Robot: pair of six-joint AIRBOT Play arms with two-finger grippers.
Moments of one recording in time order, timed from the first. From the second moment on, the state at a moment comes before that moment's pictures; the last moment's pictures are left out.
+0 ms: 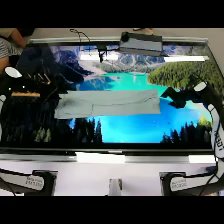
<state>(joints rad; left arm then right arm) 0.15 -1.63 1.48 0.91 -1.31 -1.51 -0.24 -1.63 1.25 -1.06 0.92 1.59</state>
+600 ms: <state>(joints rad) 0.00 -1.50 1.49 0.83 -1.32 -1.48 -0.13 -1.71 1.25 -0.93 0.91 1.53</state>
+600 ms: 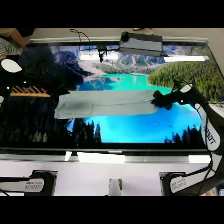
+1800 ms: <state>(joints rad) -0.69 -1.94 1.46 0.12 -0.74 -1.33 -0.12 -0.93 1.25 -0.92 1.25 1.57</state>
